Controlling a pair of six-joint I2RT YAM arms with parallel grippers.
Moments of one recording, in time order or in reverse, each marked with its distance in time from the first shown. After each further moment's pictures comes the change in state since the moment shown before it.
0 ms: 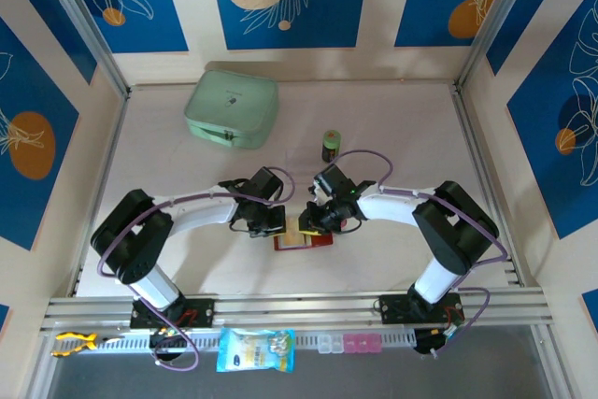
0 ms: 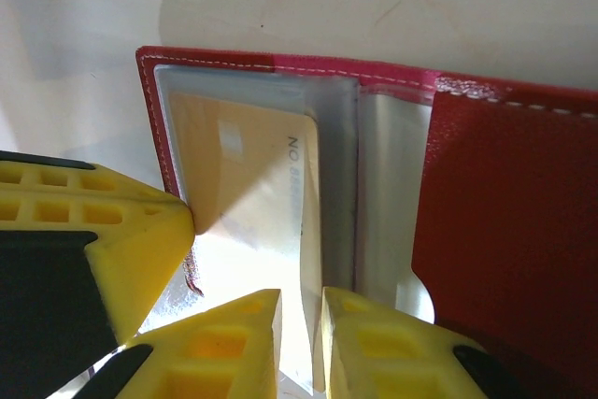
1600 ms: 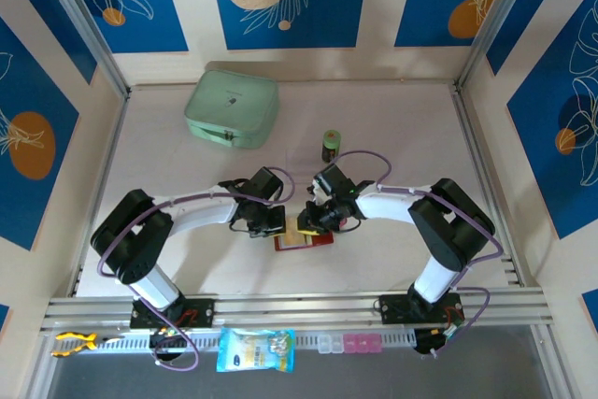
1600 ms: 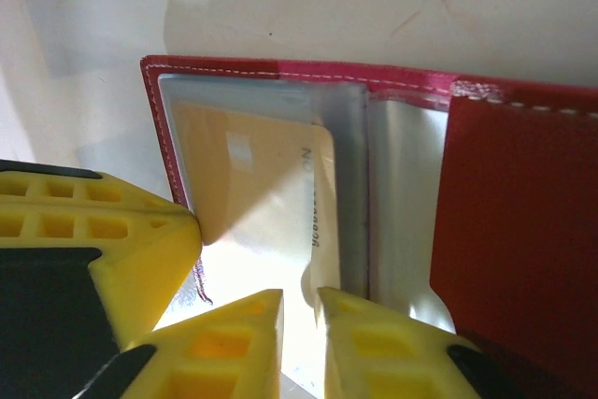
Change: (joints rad) left arm 0.000 0.000 0.000 -0.003 0.000 0.000; right arm -0.008 0.028 0.002 0.030 -0.035 0.002
